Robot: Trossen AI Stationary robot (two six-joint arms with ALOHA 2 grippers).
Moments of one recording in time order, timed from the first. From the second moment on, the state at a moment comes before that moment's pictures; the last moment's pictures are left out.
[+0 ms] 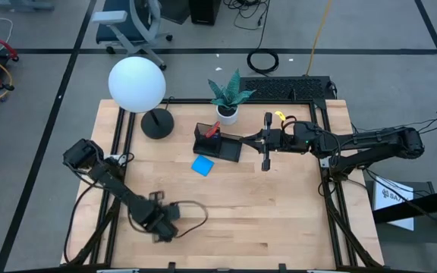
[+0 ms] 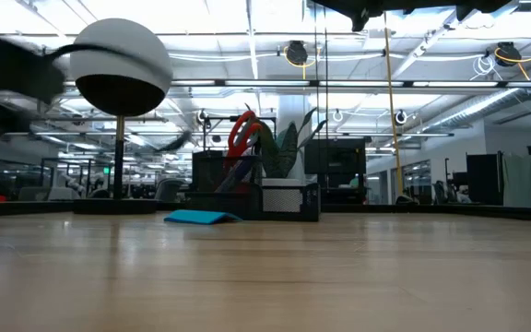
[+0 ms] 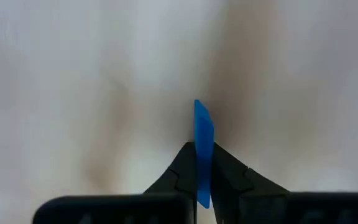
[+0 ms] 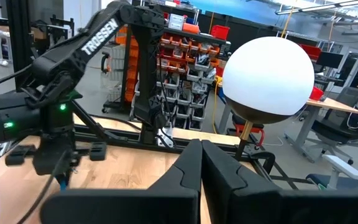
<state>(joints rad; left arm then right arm) -0.69 1.75 1.00 -0.80 -0.04 -0.88 -0.05 1.11 0.73 0.39 0.03 -0.18</state>
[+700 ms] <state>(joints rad) -0.39 1.57 1.01 -0.63 -0.39 -0.37 -0.04 1.11 0.73 0.39 0.03 -0.17</state>
